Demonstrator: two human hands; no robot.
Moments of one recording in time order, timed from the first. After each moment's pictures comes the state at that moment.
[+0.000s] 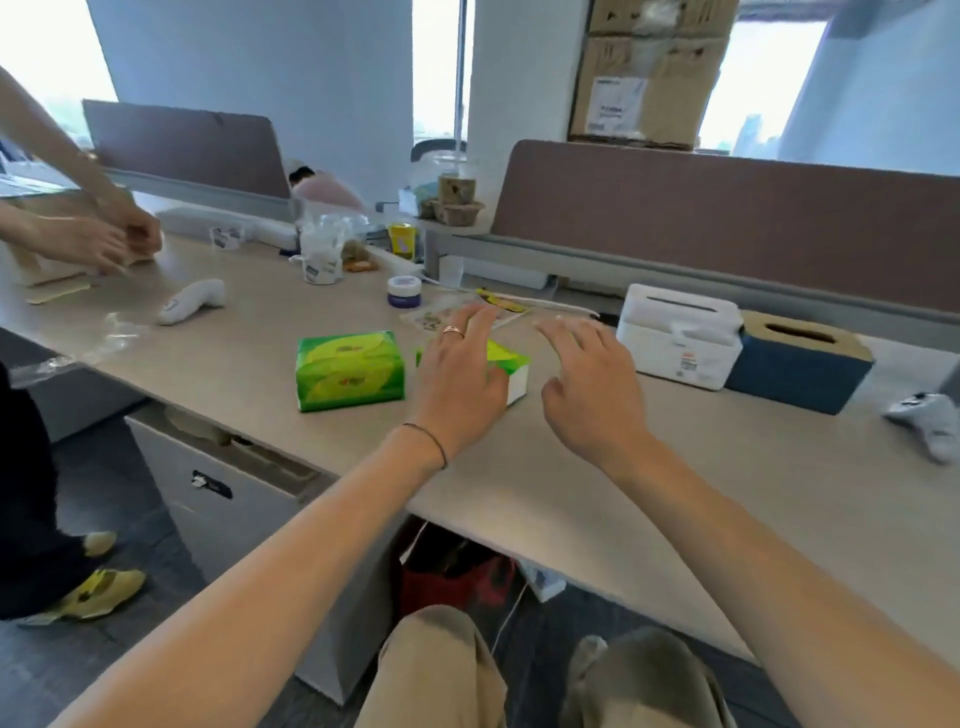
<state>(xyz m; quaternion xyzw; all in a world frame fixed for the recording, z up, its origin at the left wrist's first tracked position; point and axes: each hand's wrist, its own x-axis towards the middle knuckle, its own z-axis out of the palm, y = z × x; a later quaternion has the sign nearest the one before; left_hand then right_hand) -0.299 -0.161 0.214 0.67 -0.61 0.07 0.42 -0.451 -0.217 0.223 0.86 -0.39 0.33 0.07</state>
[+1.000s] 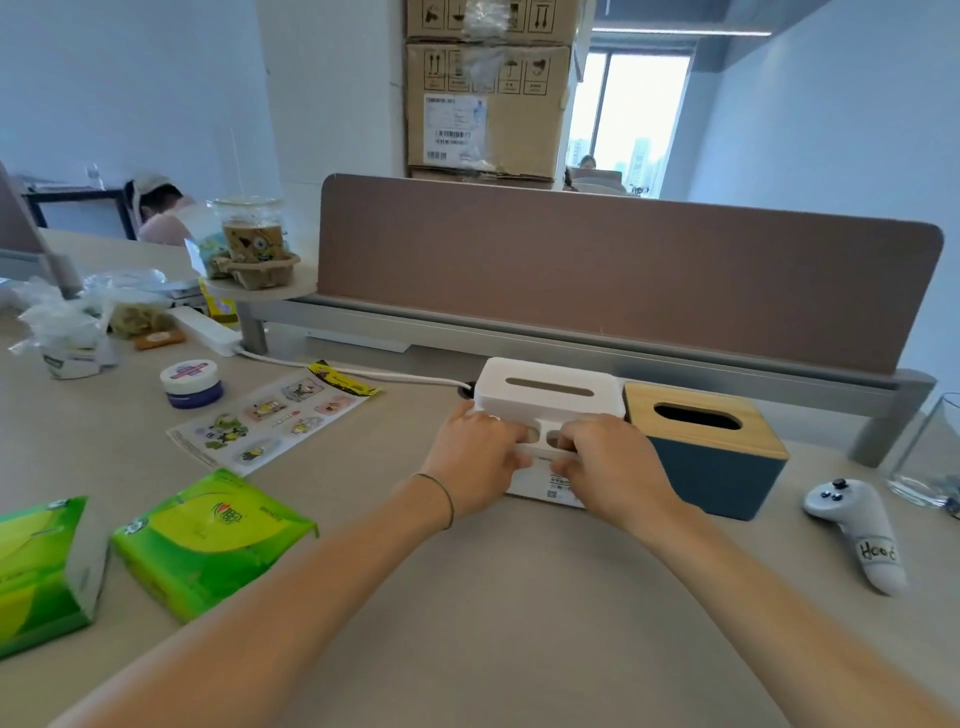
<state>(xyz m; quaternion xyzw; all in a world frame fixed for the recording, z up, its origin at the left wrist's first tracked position) -0.418 -0.442 0.204 0.61 -0.76 0.09 0.18 -0.594 -0.460 0.218 0.84 -0.50 0.20 0.03</state>
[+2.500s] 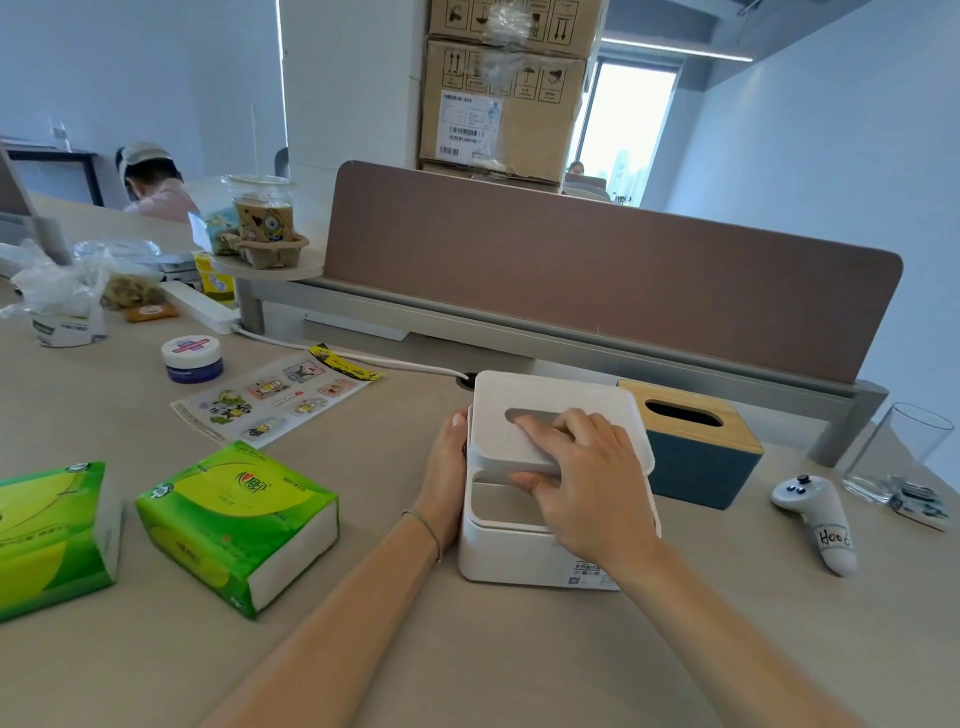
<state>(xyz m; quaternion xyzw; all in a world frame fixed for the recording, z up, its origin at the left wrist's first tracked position) -0.412 -0.414 0.162 0.42 -0.31 -0.53 0.66 -0.572 -0.397 0.211 0.84 -0.46 0.28 0.06</state>
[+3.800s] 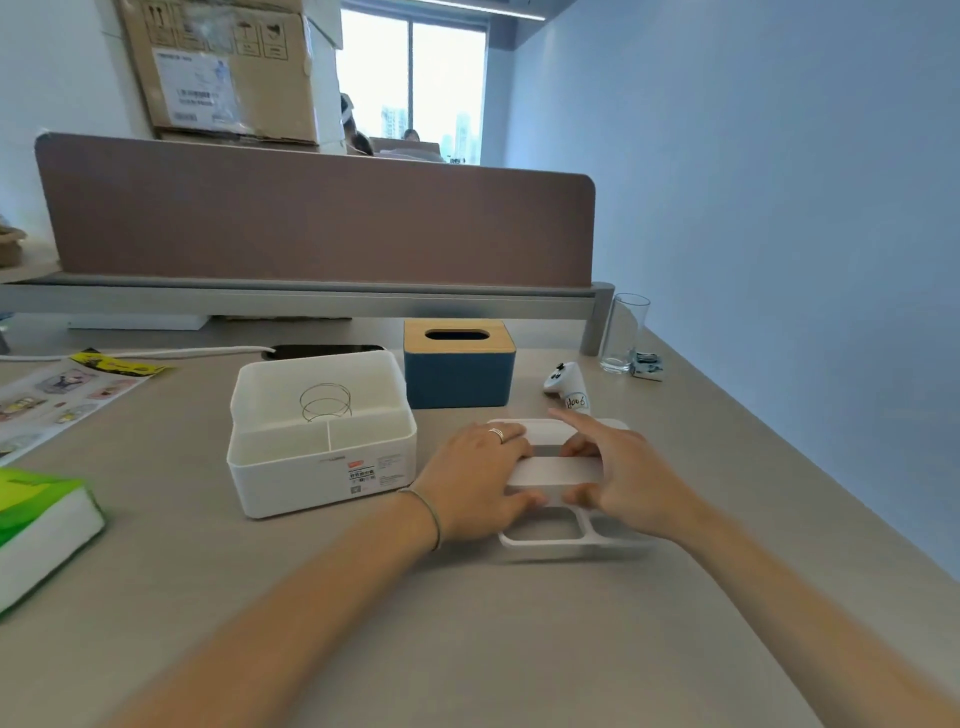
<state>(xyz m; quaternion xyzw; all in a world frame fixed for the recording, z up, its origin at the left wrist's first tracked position) -0.626 -0.333 0.191 0.42 -0.90 0.00 0.13 -0.844 -0.310 0.194 0.76 -0.58 0.24 -0.15</state>
